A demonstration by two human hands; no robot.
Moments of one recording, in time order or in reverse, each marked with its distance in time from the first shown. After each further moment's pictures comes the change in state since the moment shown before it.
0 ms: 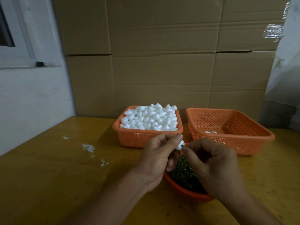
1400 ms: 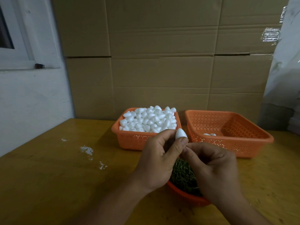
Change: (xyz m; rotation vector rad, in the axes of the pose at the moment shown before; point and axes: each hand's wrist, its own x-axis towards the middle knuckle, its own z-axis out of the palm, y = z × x) left_hand -0.004 0.010 0.004 0.387 -0.056 0.457; right_hand -0.003 -0.010 0.008 0.289 0.060 0.139
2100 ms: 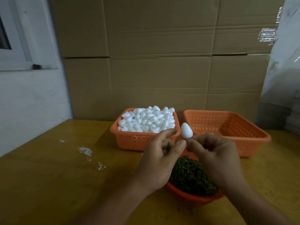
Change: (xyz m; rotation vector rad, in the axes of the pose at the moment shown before) left_hand -0.004 -0.016 0.002 -0.002 -0.003 -0.143; right_hand 0.023 0.010 -0.016 -0.077 -0.021 0.175
